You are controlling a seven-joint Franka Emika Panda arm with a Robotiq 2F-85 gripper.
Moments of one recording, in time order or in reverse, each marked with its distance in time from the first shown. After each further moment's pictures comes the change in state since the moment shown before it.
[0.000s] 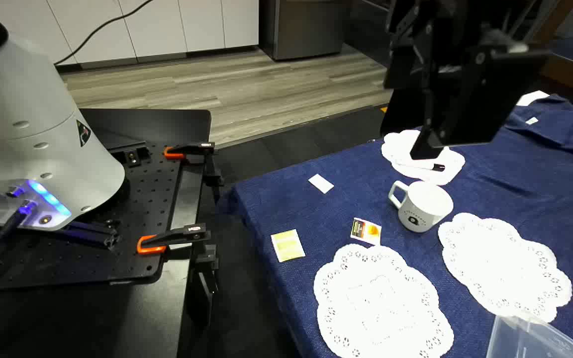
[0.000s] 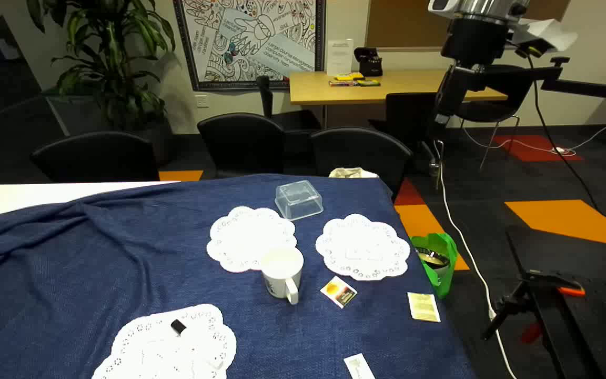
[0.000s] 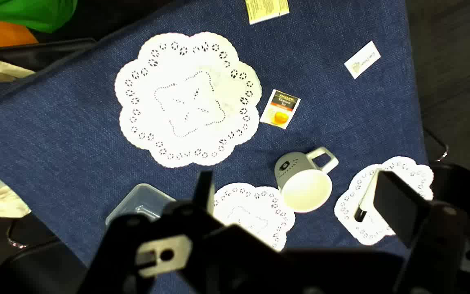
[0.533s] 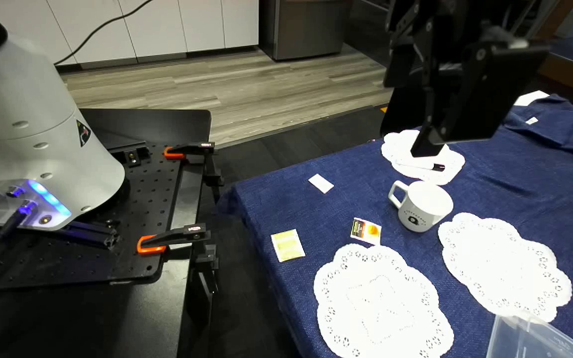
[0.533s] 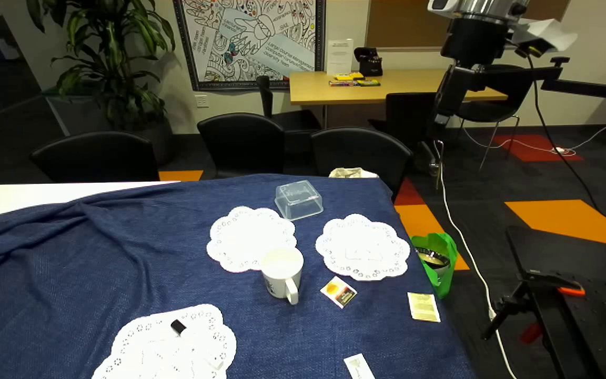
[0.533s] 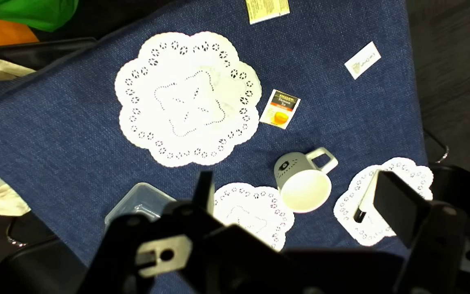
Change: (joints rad) arm -0.011 0.000 0.019 0.000 0.000 0.000 0.000
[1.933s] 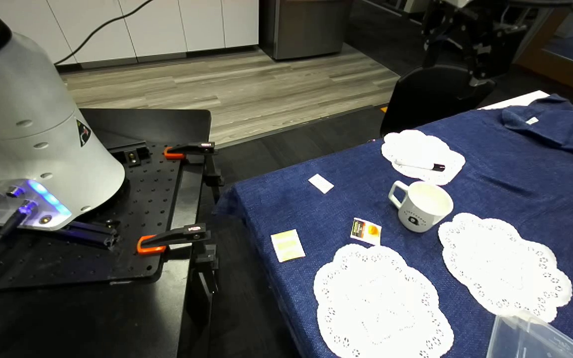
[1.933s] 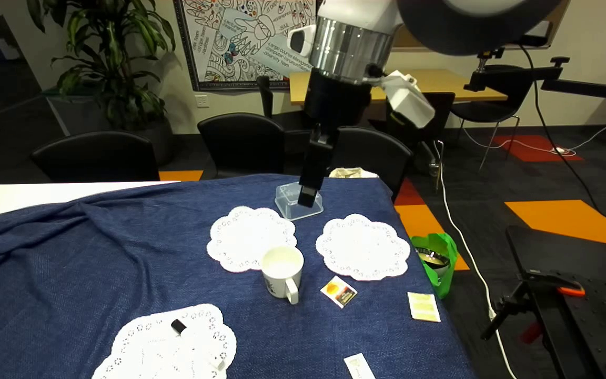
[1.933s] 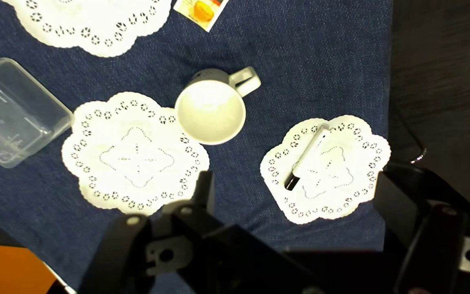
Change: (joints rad) arm 0.067 0.443 0.345 0.334 -0.011 0.194 0.185
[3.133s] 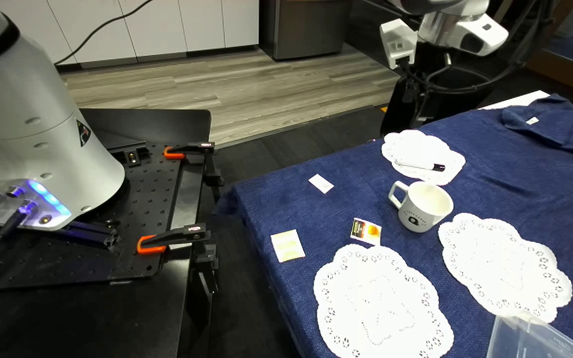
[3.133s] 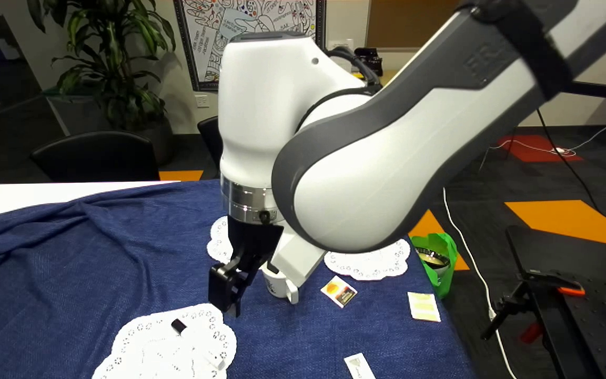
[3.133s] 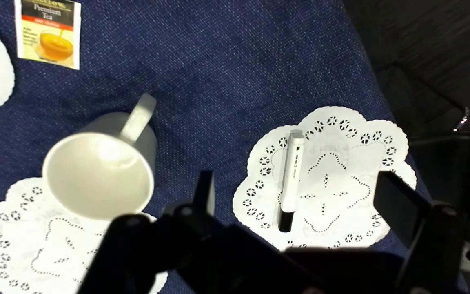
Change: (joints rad) arm 0.154 0.427 0.011 0.298 -0.051 0.054 0.553
